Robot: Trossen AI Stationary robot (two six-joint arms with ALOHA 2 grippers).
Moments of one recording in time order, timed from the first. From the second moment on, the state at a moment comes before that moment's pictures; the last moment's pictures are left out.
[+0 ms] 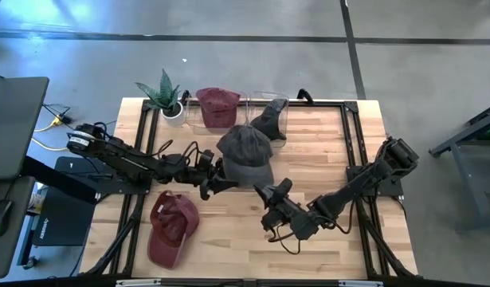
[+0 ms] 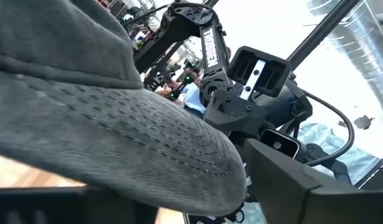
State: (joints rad) left arm -0.19 1.43 0.54 1.15 -0.06 -0.72; right arm 0.59 1.71 1.13 0.38 1.23 -1.03
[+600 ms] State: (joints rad) left arm -0.04 1.36 0.54 0.82 0.28 -0.45; right arm 0.63 1.66 1.12 0.03 0.77 -0.16
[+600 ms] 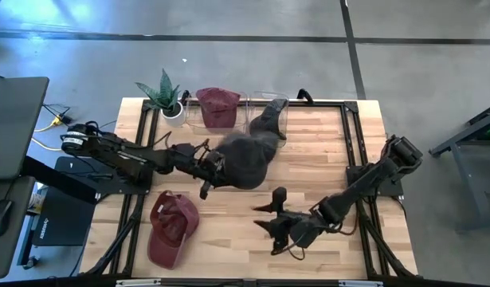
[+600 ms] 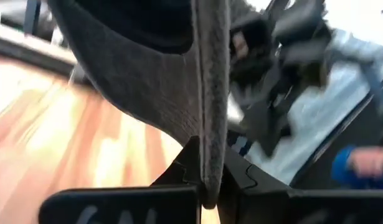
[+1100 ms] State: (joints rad) left arm -0.12 1.34 0.76 0.13 0.17 -0.04; right arm 0.64 1.25 1.13 -0.10 0.61 -0.06
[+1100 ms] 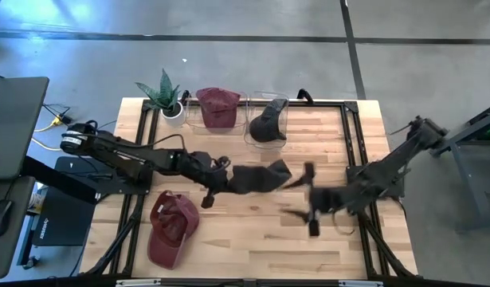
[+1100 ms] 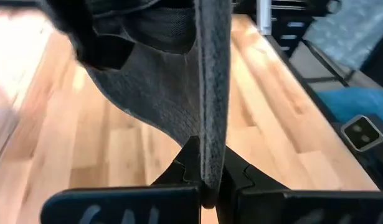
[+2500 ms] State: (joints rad) left arm -0.21 1.34 0.80 0.05 0.09 0.30; right arm 0.35 1.36 1.42 -0.50 0.09 0.26
